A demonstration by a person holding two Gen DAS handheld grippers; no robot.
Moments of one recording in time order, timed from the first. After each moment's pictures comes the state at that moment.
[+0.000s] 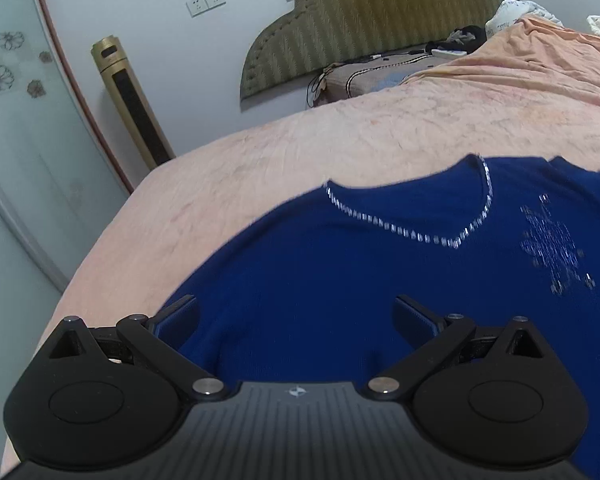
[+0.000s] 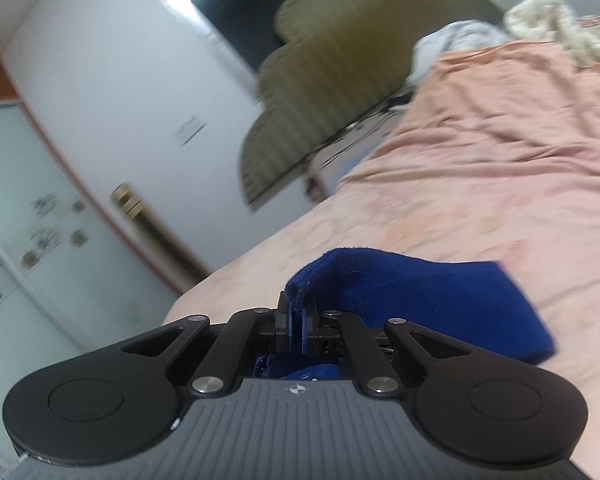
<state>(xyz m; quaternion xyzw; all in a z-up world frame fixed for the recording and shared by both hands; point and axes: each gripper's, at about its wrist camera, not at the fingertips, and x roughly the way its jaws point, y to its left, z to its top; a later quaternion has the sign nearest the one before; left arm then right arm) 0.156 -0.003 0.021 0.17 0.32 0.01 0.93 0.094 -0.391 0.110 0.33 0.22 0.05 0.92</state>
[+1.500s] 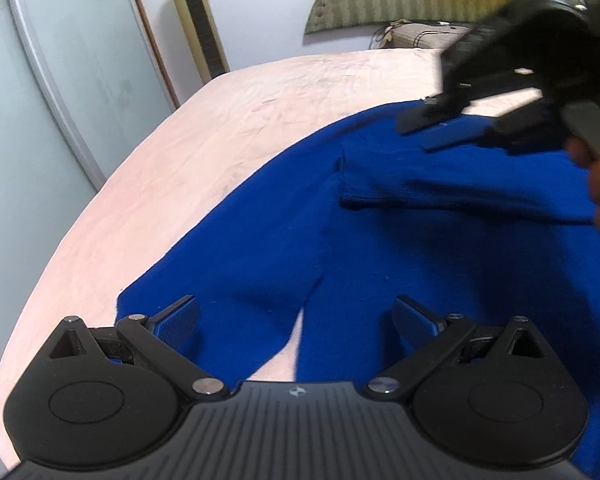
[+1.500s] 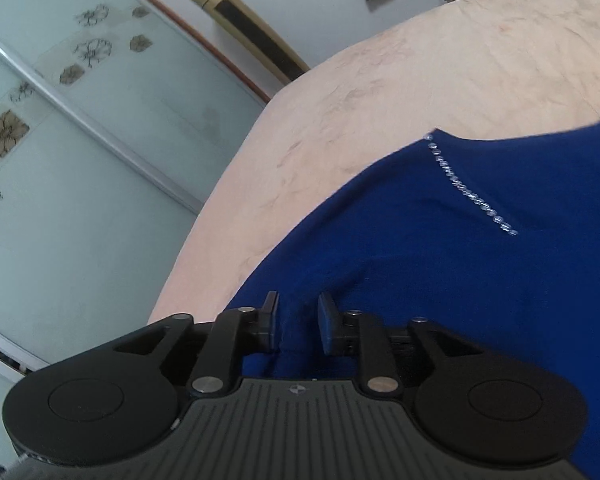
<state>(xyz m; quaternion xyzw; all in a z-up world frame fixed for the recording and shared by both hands) 0.107 0.084 0.005 0.08 0.38 0.08 0.92 0.263 -0.097 0.008 0.29 0.42 0.25 0.83</state>
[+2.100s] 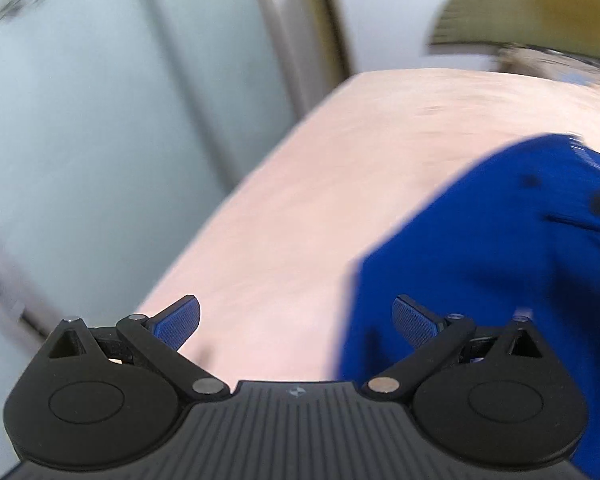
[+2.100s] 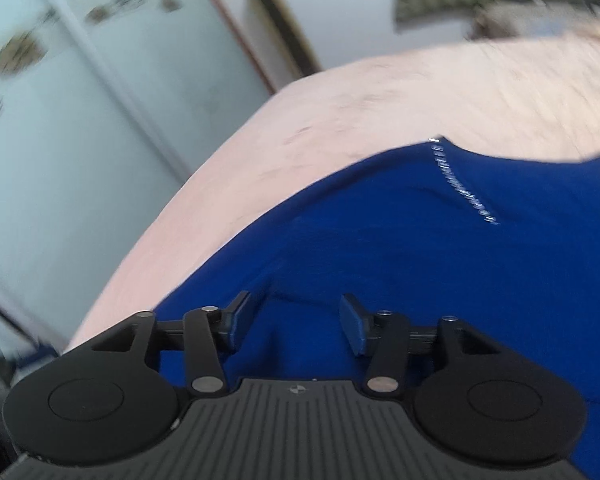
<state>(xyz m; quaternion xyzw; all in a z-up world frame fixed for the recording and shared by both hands) 0.057 0.208 0.033 0.04 0.37 0.24 0.90 0.201 -0.064 0.025 0.15 0.40 0.26 0.87</state>
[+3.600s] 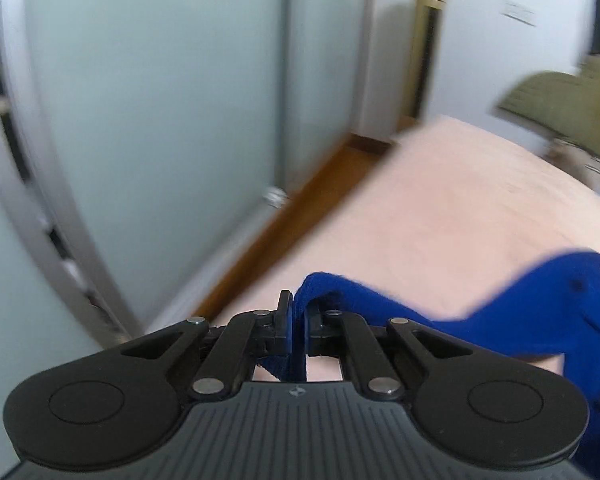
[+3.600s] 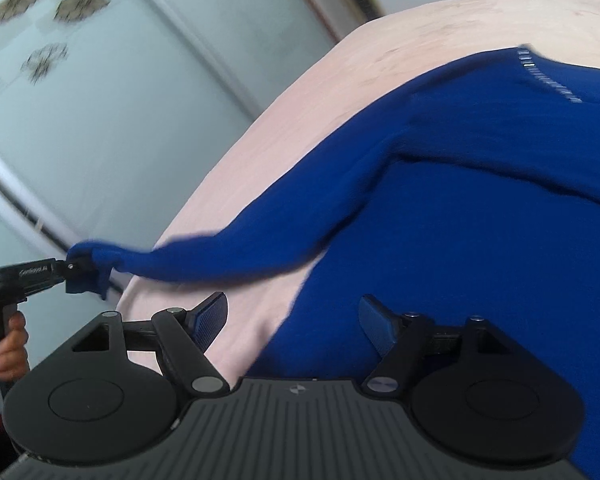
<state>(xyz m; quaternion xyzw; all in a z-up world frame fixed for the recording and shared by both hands) -0.015 0.343 0.083 -0.12 0.33 0.28 0.89 0.127 -0.031 0.004 0.18 0.44 0.33 0.82</state>
